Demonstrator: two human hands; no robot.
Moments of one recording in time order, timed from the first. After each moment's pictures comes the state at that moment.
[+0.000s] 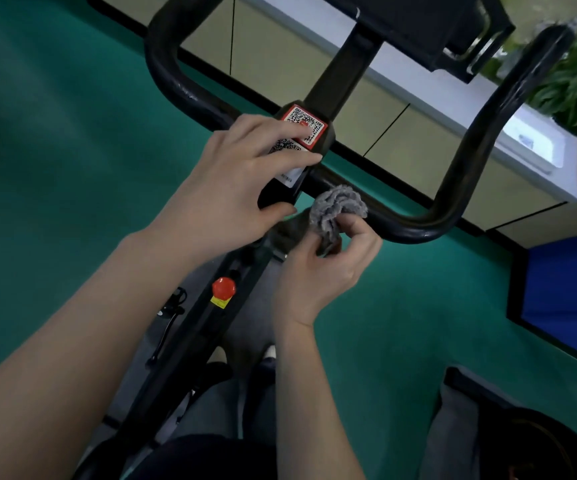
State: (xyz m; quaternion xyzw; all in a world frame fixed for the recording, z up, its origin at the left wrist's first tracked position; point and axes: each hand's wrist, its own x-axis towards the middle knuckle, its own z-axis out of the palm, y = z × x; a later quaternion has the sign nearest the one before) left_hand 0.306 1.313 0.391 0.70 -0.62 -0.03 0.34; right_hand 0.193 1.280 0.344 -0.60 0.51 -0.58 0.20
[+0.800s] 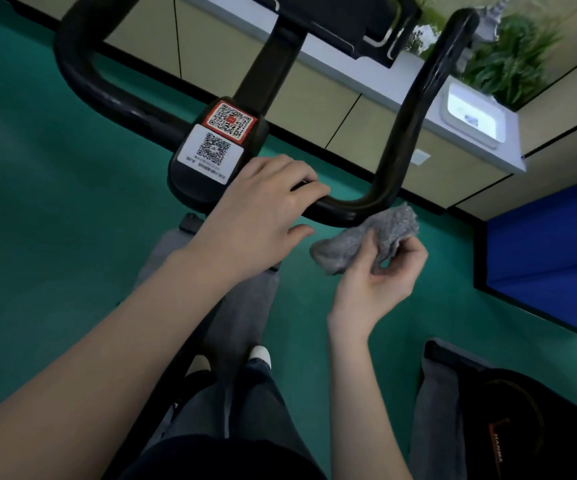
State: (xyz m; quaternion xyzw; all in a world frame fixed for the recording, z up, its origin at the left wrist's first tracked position) left_hand 0.237 1.270 0.398 0.66 -0.70 -0.01 0.26; right_hand 0.096 1.233 0.353 -0.53 0.54 -0.60 0.25
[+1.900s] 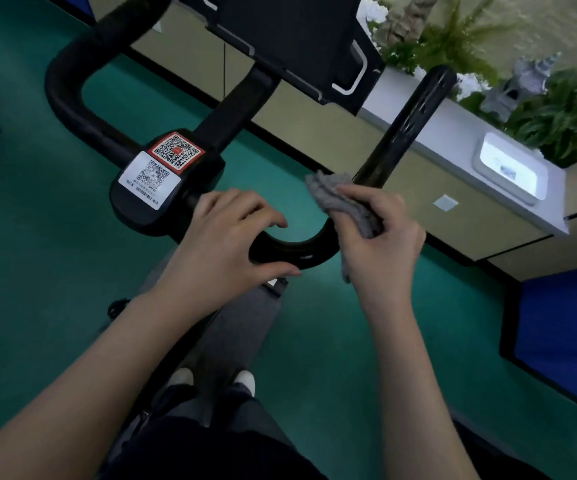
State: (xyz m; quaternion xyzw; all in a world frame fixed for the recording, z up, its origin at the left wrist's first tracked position) left_hand 0.191 1.240 0.406 0.78 -0.55 -0.04 0.30; right_hand 0.068 1.113 0.422 -0.80 0.33 -0.39 0.31
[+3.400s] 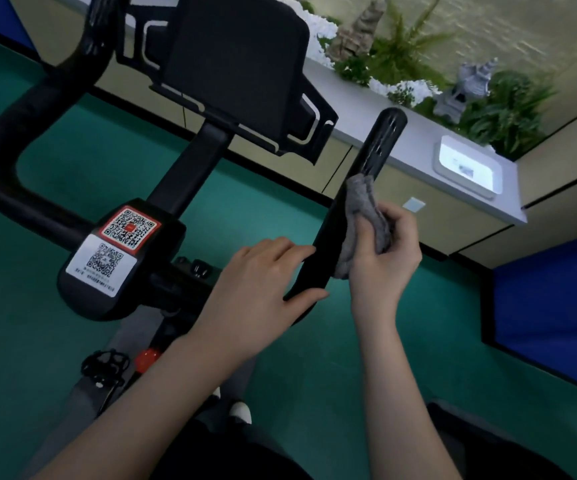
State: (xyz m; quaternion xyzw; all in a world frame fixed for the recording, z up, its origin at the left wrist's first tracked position) left_hand 0.180 1.180 0.418 0.74 -0.58 -0.15 0.30; right_hand 0.081 1.061 0.408 -0.66 0.44 -0.52 0.31
